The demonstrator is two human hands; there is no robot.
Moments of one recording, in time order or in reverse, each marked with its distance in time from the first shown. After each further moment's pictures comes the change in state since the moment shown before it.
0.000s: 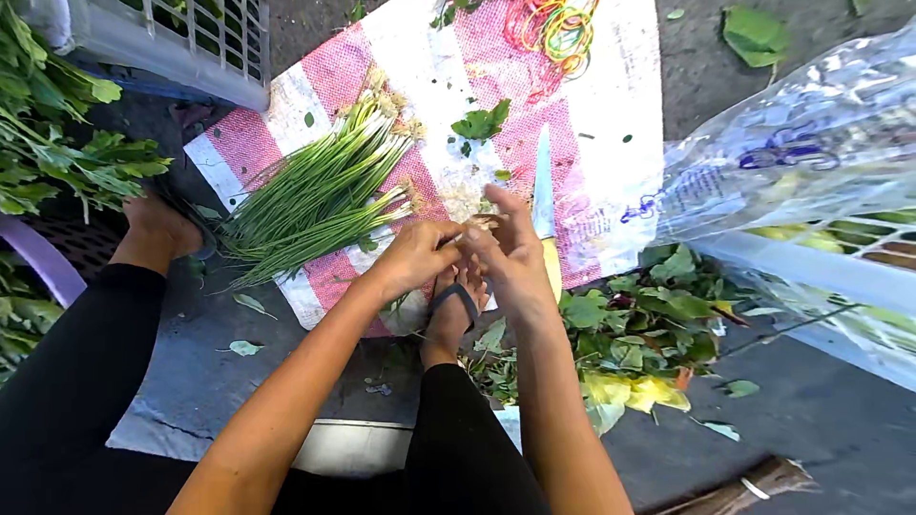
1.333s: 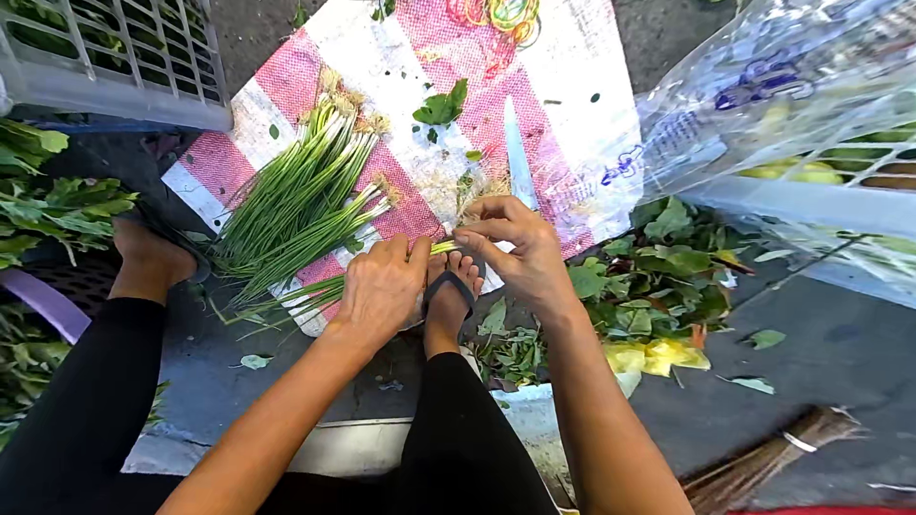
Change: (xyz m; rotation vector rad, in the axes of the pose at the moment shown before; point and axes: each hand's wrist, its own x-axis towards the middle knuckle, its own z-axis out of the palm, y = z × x) left_hand -0.045 0.000 0.028 1.113 0.314 0.298; right_hand -0.006 0.008 -0.040 -0.520 -0.017 -0.403
